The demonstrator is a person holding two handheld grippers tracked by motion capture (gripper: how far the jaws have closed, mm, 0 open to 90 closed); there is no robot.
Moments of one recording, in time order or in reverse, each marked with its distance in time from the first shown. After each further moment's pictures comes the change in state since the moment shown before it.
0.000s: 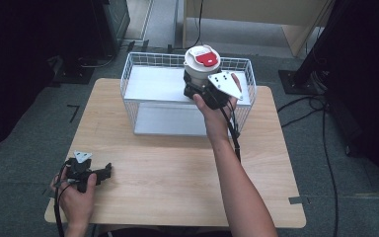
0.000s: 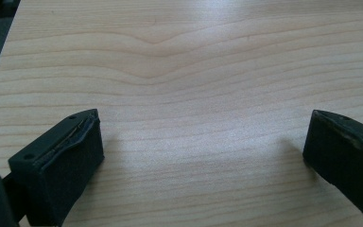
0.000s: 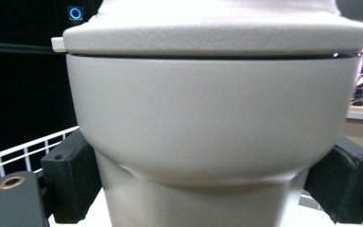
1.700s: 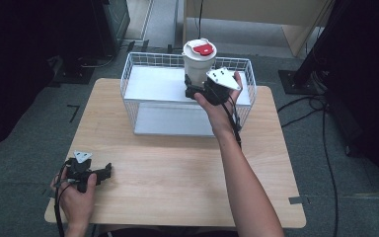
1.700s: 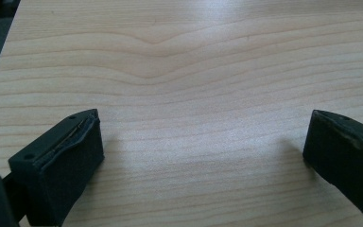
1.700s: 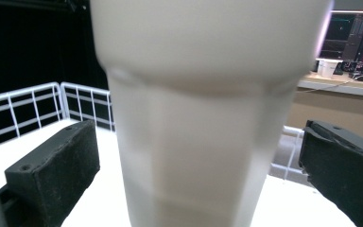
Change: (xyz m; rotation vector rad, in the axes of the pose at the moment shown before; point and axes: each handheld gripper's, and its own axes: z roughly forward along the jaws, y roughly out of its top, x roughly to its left) left arm 0.000 0.000 0.000 0.001 0.000 0.002; right arm -0.018 -0.017 0.016 0.147 0.010 -0.057
